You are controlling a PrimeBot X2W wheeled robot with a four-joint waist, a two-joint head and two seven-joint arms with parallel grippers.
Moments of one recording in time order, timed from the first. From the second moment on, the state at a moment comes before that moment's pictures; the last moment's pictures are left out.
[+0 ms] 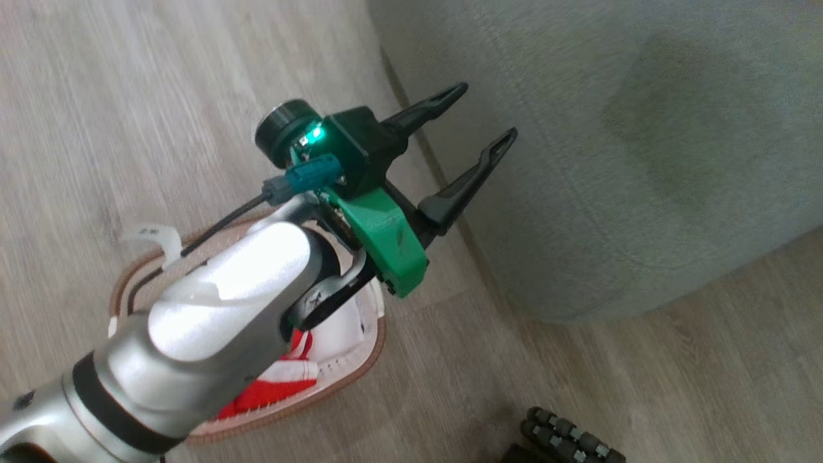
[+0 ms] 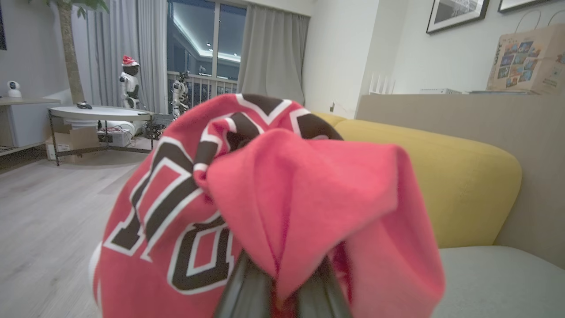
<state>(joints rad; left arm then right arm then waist) -0.84 0.34 -0.99 0.03 -0.67 0.03 0.00 -0.79 -0.51 0.12 0.29 0.57 0.13 -0.24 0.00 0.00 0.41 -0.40</state>
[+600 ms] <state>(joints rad) -0.95 0.32 -1.00 0.01 -0.62 0.01 0.01 -1.01 -0.63 0.13 0.74 0.53 0.13 -0.24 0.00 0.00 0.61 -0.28</state>
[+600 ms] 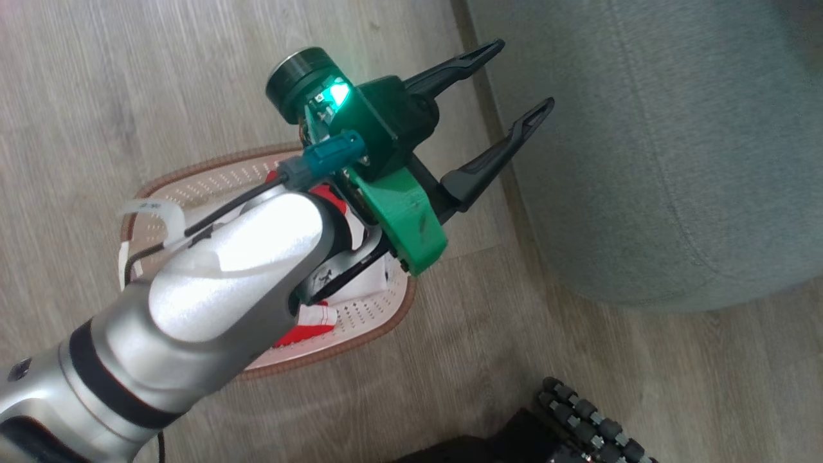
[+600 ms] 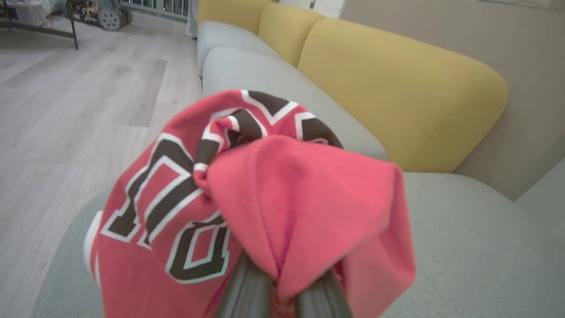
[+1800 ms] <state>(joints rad) -0.84 0.31 -1.00 0.10 -0.69 0.02 -0.09 -0.97 -0.75 0.51 0.86 0.71 0.13 0.22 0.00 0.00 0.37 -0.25</state>
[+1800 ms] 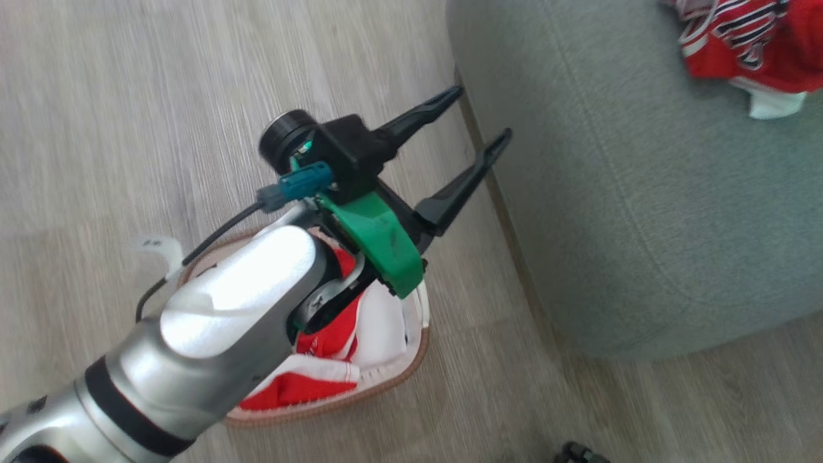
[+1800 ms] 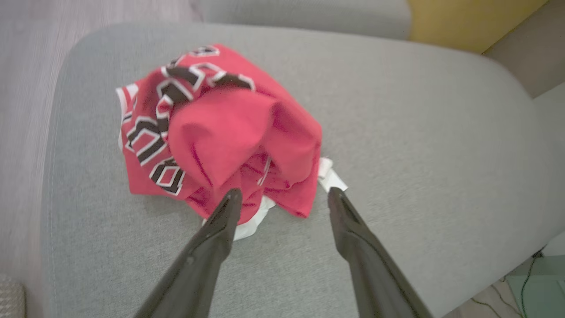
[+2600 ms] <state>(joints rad) -0.61 0.41 -0.91 0.09 -0.77 0.13 -0.21 -0.57 -0.77 0.19 0.44 0.71 0.13 -0.17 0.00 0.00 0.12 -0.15</state>
